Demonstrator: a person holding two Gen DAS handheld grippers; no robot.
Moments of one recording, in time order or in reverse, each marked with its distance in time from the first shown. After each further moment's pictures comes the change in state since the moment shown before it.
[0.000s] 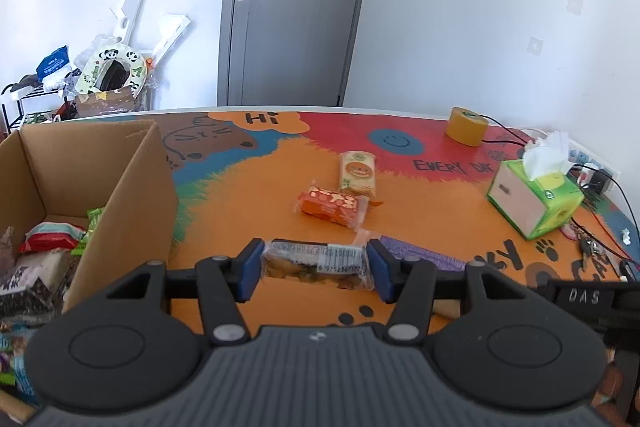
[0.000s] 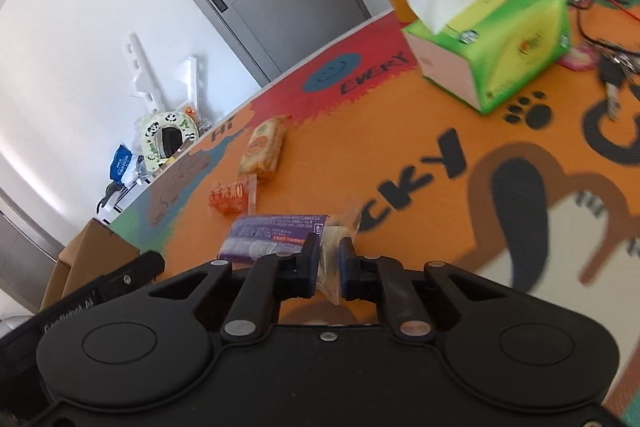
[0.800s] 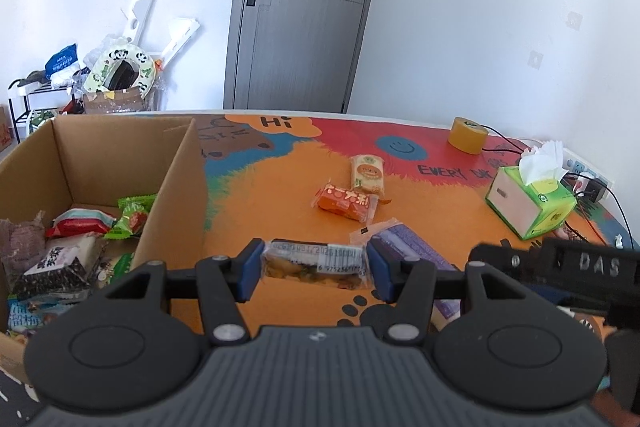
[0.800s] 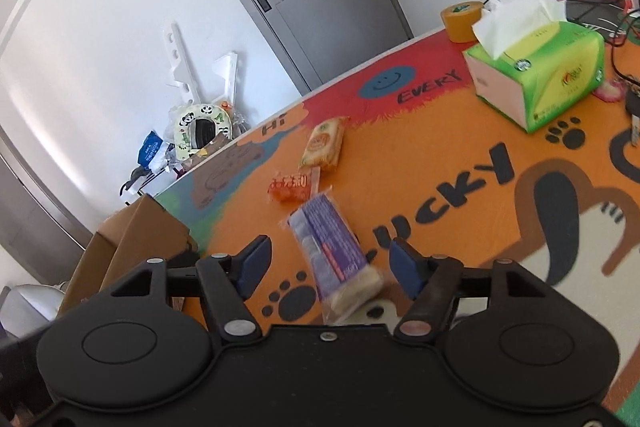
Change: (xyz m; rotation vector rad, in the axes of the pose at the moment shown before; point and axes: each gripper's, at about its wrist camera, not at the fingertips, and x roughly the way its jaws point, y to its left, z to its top) left arm -0.027 0.020 -0.006 -0.030 -0.018 0.002; right arm -0.016 0.038 -0.005 -0.109 -0.032 0.072
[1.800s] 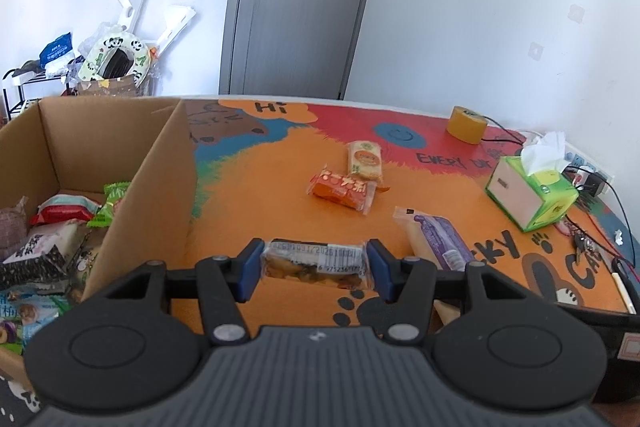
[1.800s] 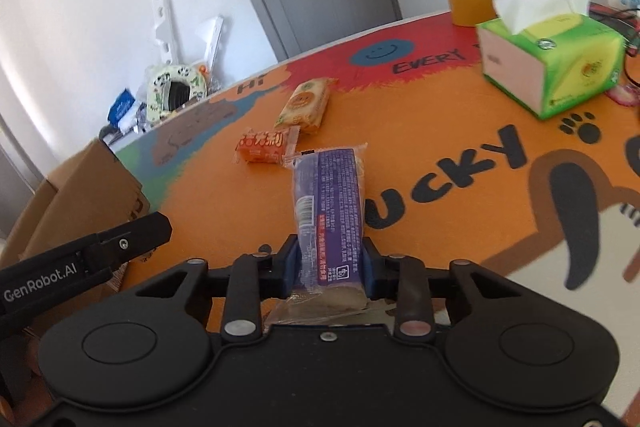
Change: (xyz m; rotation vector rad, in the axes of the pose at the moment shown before) left arm 0.010 -0.004 -0.004 -0.005 0.023 -0.017; right arm 0.030 0.009 -0.021 -0.111 0.048 -0.104
